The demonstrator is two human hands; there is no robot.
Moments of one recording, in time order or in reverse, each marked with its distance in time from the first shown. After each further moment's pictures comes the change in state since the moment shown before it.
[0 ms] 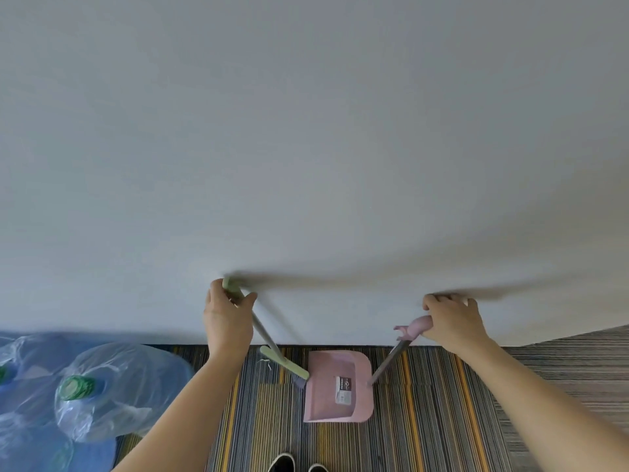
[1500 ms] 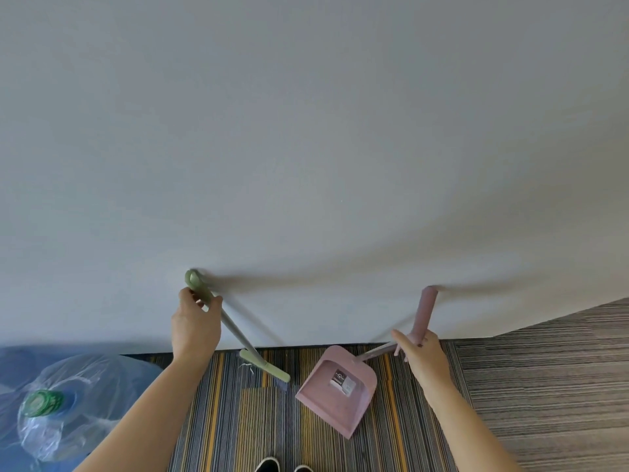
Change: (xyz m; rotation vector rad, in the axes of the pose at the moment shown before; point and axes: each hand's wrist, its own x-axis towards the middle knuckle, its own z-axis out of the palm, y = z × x) left_hand 0.009 -0.017 -0.011 0.090 -0.058 -0.081; right_hand -0.069 -0.028 0.057 1.223 0.105 0.469
